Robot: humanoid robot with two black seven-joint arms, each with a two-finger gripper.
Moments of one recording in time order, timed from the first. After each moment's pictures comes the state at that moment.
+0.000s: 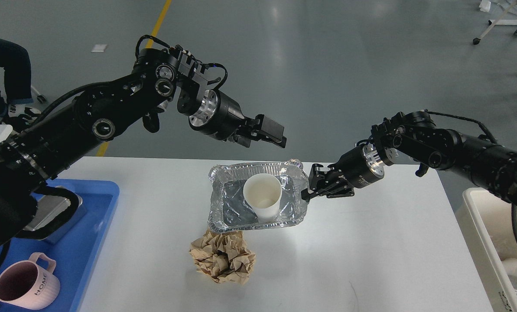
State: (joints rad) left arm -1.30 0.14 -0.48 -0.89 1.09 -0.96 0.22; right arm 1.27 -0.22 -0.38 0.64 -0.59 0.93 0.39
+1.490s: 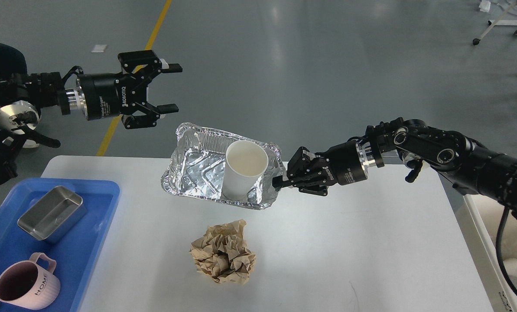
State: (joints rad) left arm -1.02 0.47 -0.70 -0.68 0.38 -0.91 0.05; right arm 1.22 -0.27 -0.18 0.77 -0.42 0.96 0.40
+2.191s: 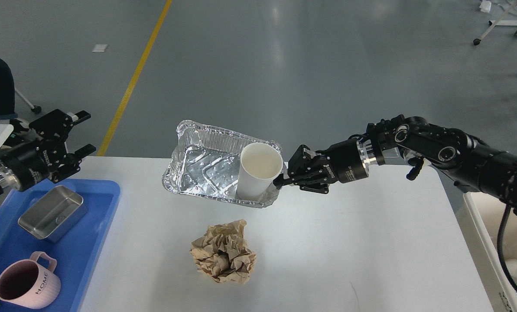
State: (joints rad) left arm -0.59 0.74 -0.71 -0.82 0.64 -0.59 -0.37; right arm 1.23 -0.28 -0.19 0.77 -0.42 0.96 0.40
